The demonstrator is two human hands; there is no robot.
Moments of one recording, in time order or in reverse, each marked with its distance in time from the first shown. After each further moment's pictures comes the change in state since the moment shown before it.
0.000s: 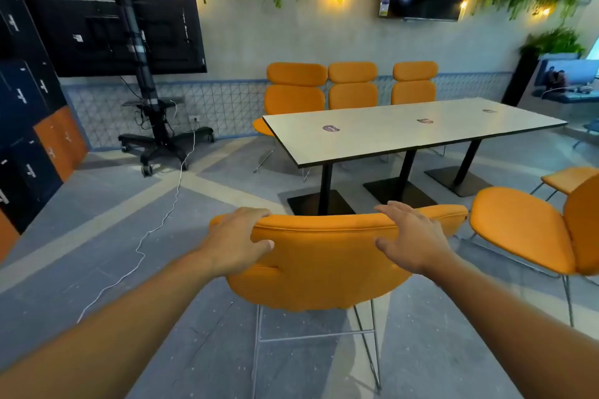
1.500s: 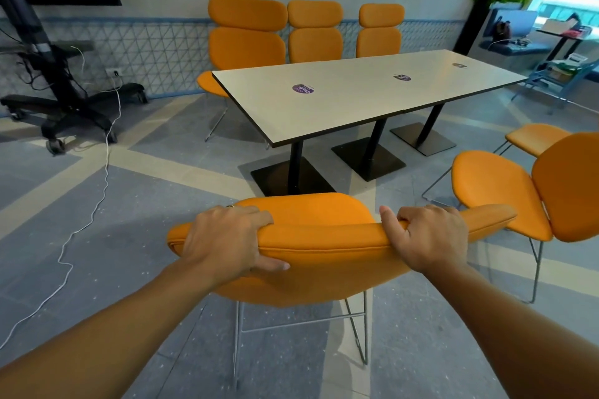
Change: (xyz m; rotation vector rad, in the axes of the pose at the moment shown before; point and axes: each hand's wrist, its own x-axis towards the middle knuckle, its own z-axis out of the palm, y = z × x) left_hand 0.234 -0.127 0.028 0.432 0.089 0.415; right_hand 0.195 0.003 0.114 -0.367 0.338 0.162
